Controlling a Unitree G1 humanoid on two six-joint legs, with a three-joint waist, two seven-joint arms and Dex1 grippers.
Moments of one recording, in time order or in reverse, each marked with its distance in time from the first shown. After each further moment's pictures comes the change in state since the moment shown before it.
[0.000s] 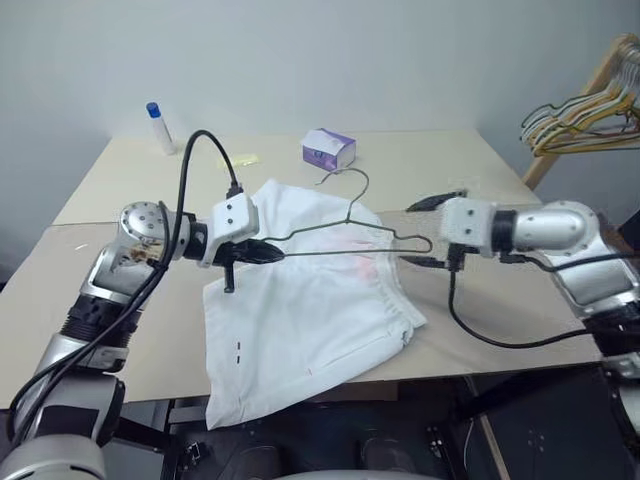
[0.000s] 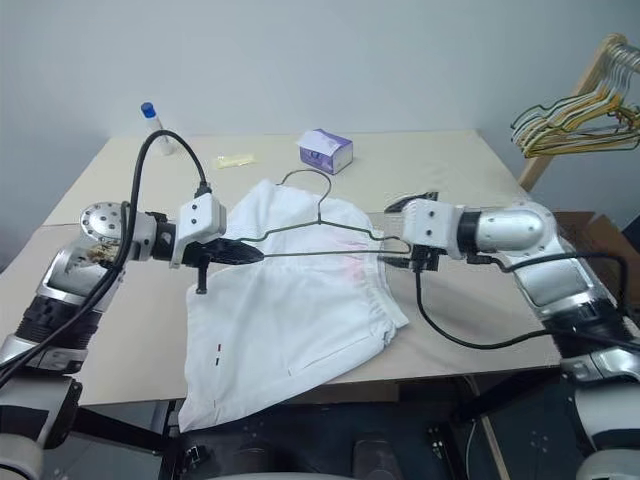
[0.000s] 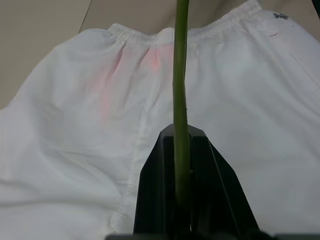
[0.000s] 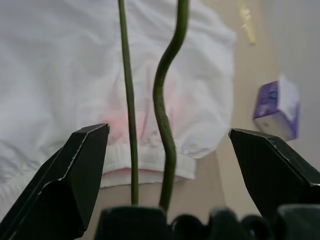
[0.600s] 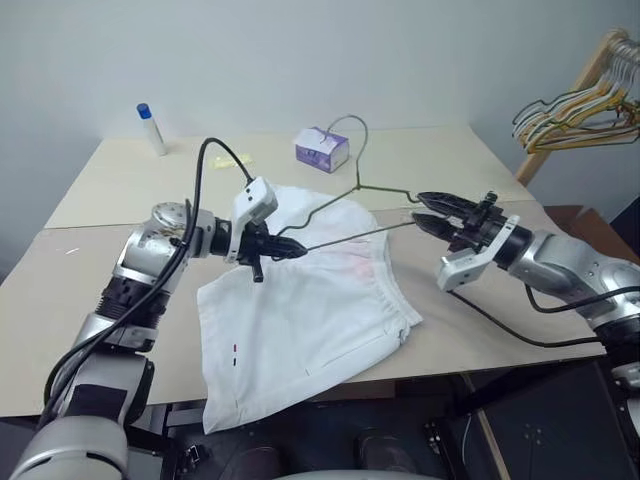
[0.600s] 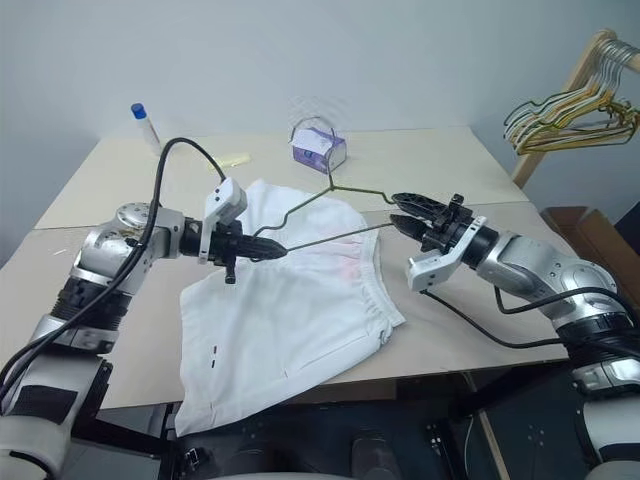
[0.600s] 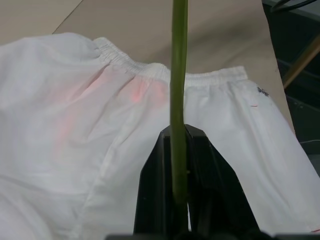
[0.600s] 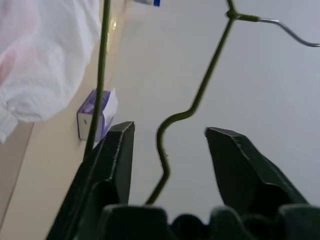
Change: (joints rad) left arm -0.092 -0.096 -0.016 0.118 -0.130 0.311 0.071; right arm 0.136 -0.070 -0.125 0.160 -0.731 -0.842 -0.989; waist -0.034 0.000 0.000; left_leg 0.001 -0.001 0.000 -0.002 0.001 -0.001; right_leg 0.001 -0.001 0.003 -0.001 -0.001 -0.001
